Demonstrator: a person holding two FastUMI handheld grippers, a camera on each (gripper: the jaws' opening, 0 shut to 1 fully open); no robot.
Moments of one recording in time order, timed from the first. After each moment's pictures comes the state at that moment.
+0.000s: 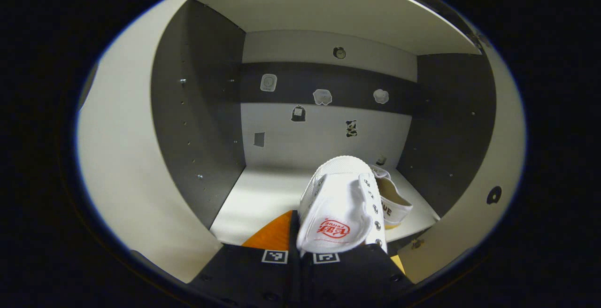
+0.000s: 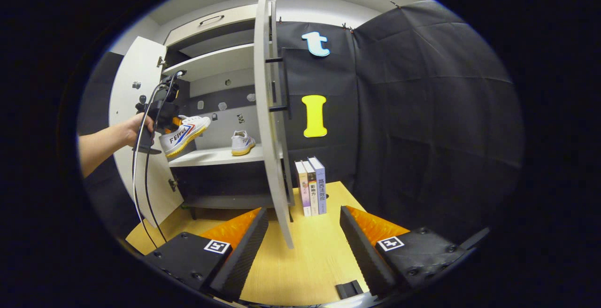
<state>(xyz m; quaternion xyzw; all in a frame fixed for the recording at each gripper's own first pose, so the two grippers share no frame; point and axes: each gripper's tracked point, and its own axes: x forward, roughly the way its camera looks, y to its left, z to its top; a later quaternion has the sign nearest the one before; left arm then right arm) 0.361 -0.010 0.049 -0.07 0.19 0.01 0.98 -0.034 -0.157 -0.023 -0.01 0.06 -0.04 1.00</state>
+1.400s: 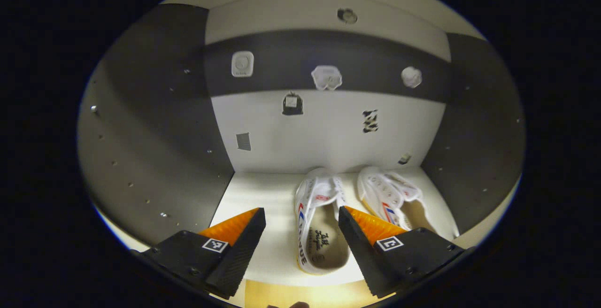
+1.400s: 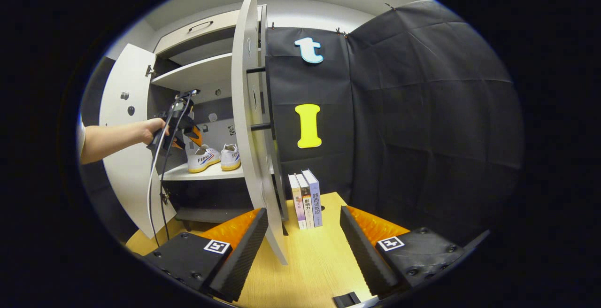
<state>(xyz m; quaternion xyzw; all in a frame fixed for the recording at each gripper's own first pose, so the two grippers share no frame) 0.419 -0.021 0.059 -0.04 0.22 0.01 0.97 0.003 -0.161 0.006 0.00 0.03 -0.04 1.00</state>
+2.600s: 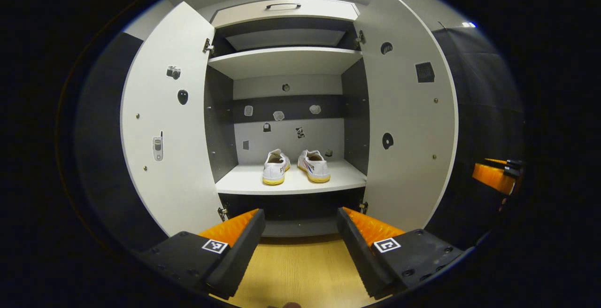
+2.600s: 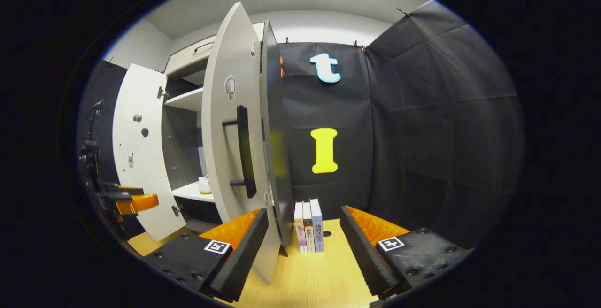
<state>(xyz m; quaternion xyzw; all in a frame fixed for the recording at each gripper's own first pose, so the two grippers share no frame) 0.075 -0.156 0.015 -0.01 0.06 -0.02 1.00 0.049 -0.199 0.103 -0.01 -0.03 0.05 1.00</state>
